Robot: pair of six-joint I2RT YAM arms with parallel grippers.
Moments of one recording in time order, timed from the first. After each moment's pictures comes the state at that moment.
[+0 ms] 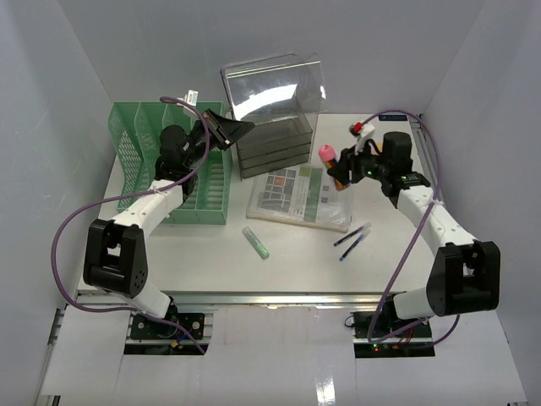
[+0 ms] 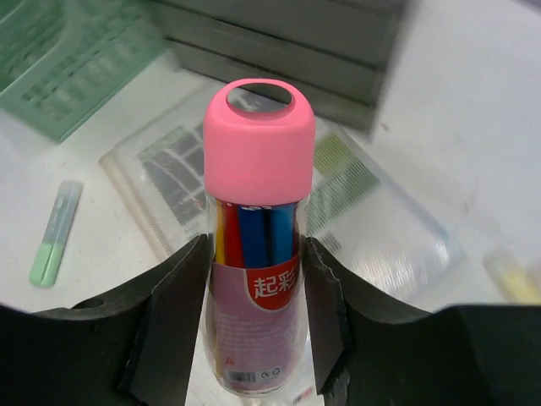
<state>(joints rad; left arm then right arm) -0.25 1.56 1.09 0.72 0.58 -1.09 0.16 1.39 1.01 -0.06 -0.63 -0.12</state>
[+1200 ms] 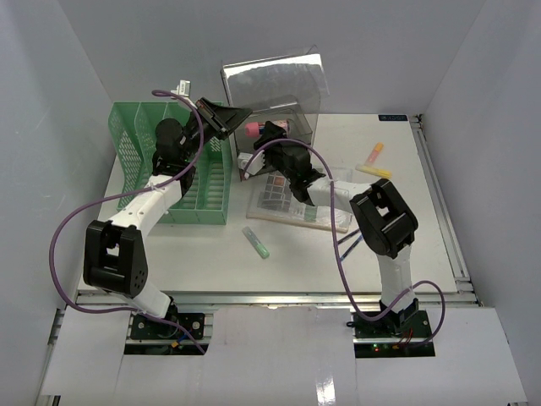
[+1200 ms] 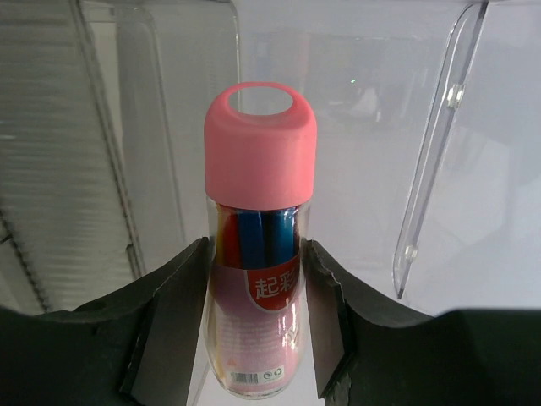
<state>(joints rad) -0.25 1.56 1.16 0.73 0.54 -1.21 0.69 2.01 1.31 0.66 0.01 -1.55</state>
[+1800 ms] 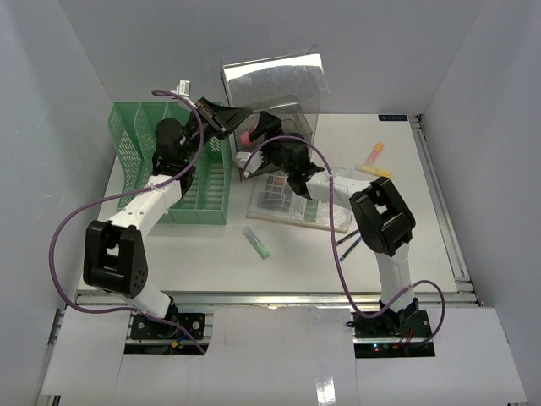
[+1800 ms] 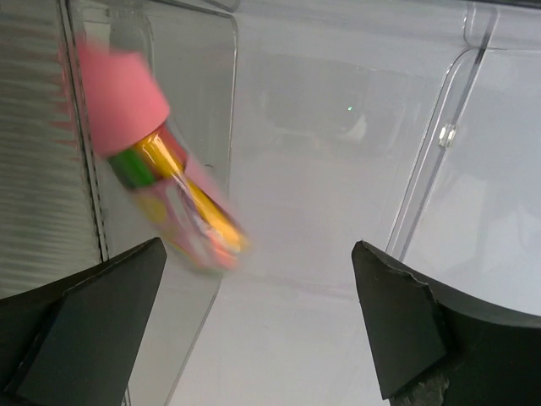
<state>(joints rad) -0.25 1.56 1.17 0.73 0.54 -1.21 0.67 2.06 1.43 0.57 -0.04 -1.66</state>
